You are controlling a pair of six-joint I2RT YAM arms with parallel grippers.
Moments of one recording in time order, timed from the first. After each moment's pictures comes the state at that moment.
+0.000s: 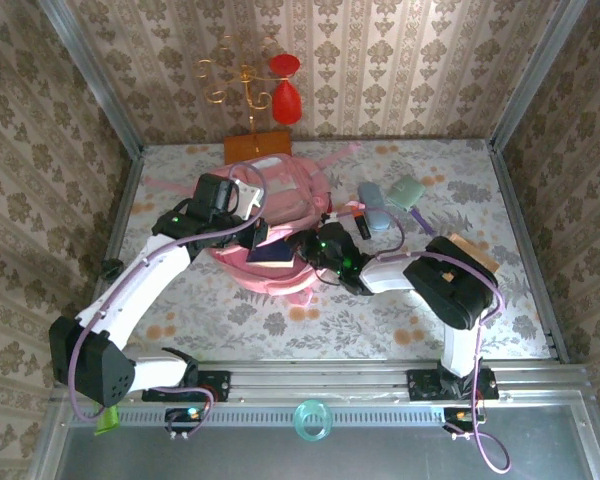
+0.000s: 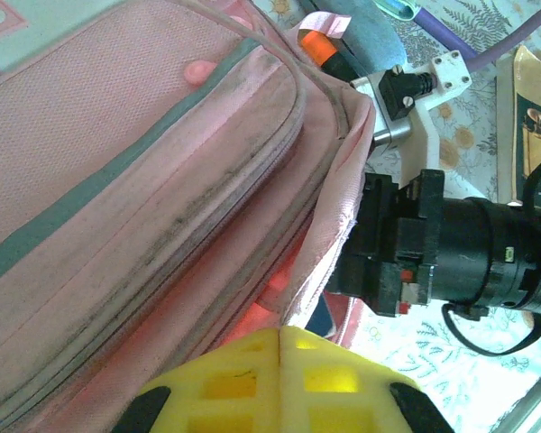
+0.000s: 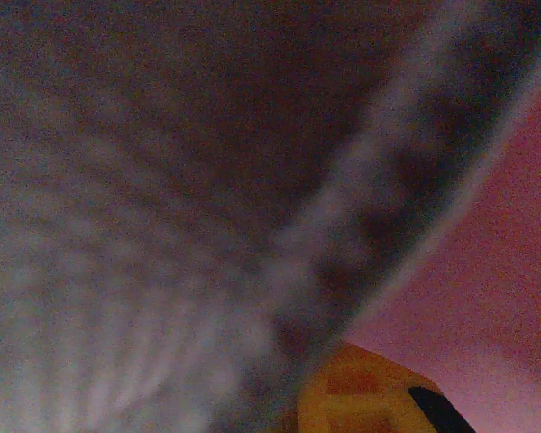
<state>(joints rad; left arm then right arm) -0.49 1.27 1.14 -0.70 0.34 -0.14 0.74 1.88 0.86 0.68 -0.02 1.32</state>
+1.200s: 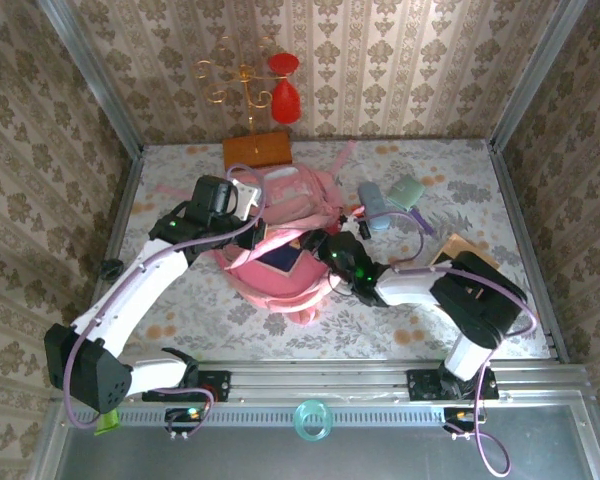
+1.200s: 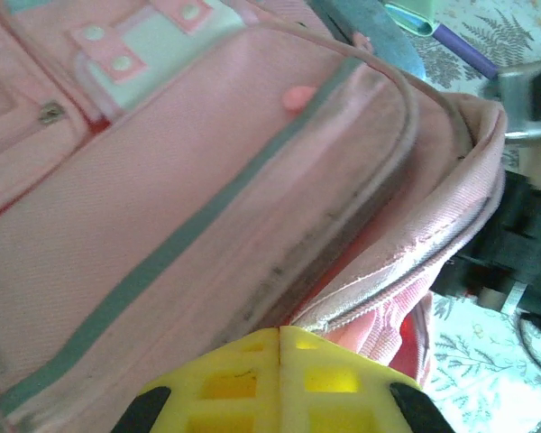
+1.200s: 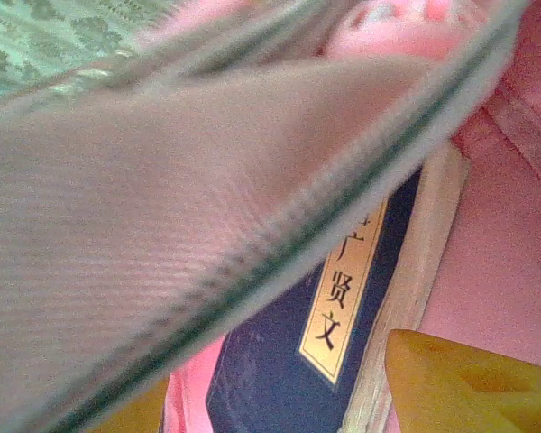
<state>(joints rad) -0.50 1.24 1.12 -0.69 0.26 -0.15 0.76 1.66 0.70 0.60 0.25 1.08</state>
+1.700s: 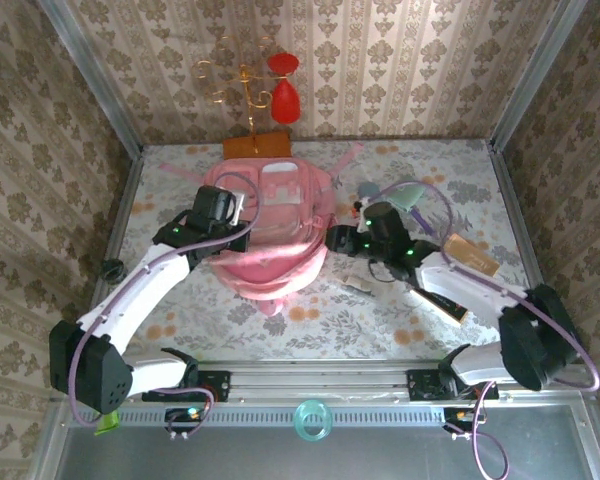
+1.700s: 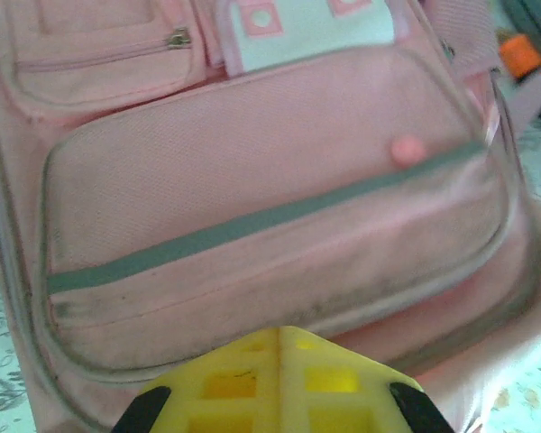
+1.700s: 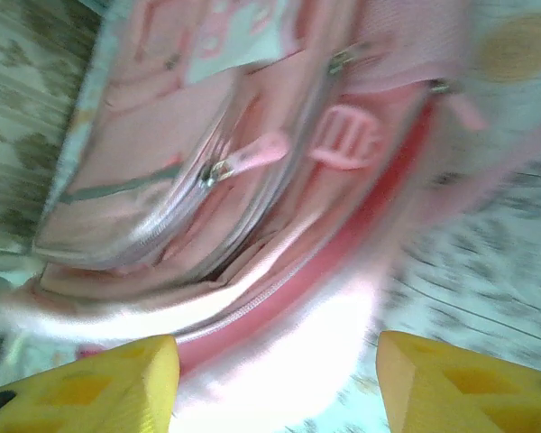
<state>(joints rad) -0.47 1.23 1.01 -0.63 0.00 -0.21 0.53 1.33 0.82 -0.12 -0.15 0.64</state>
